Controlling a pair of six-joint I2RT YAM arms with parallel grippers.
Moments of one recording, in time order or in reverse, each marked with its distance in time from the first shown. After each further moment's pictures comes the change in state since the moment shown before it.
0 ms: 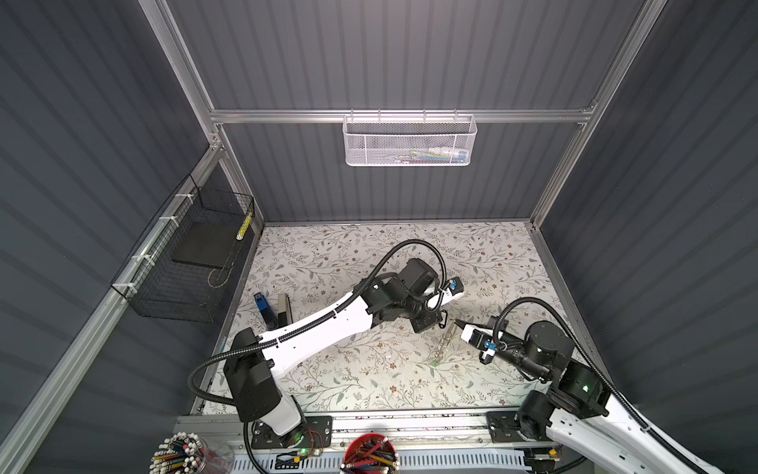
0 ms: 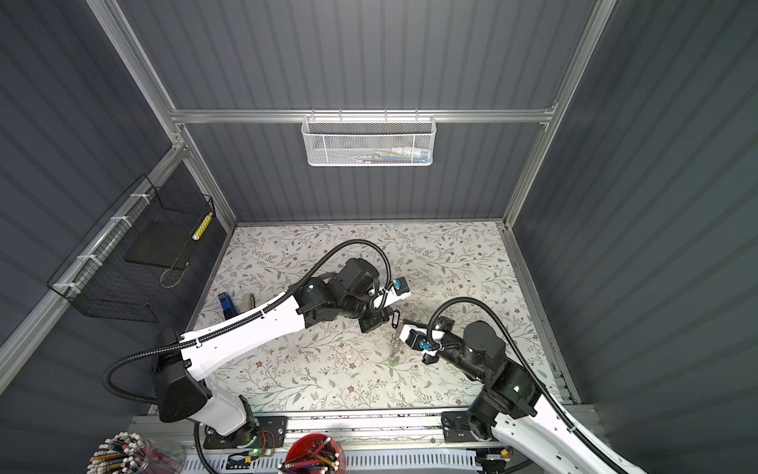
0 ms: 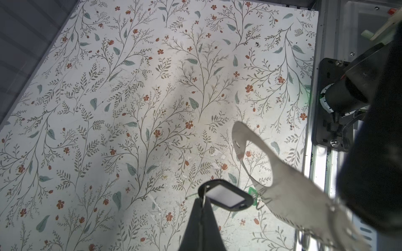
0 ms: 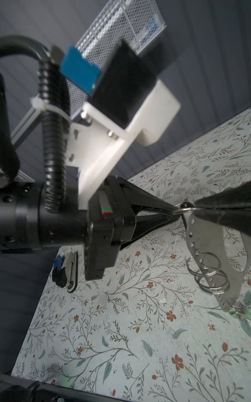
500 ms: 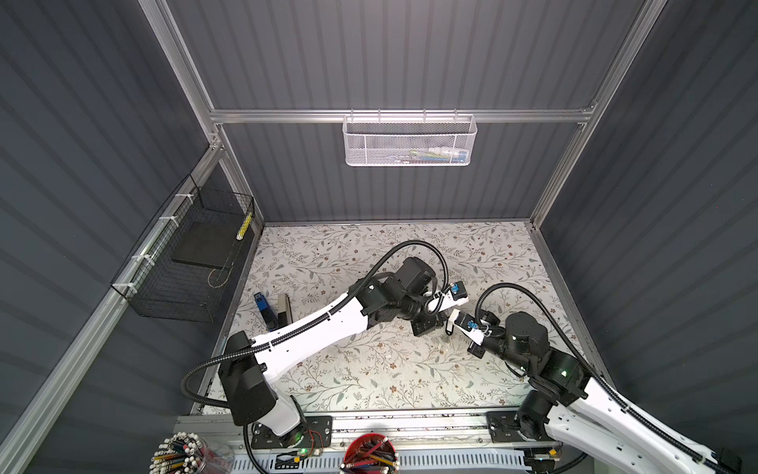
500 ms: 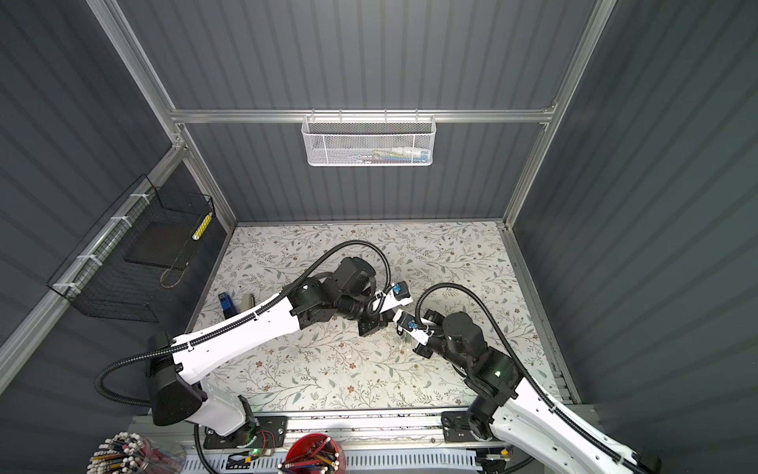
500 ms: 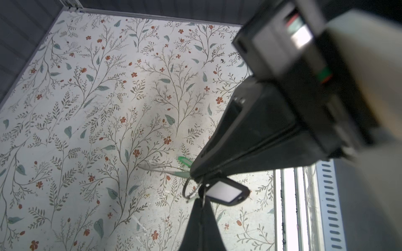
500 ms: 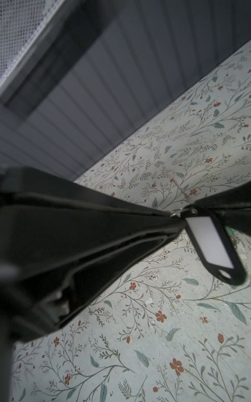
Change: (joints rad) left arm 0.000 -0.039 -0.012 0.022 0.143 0.064; right arm -0.001 0.146 -0.004 -0.015 0.100 0.157
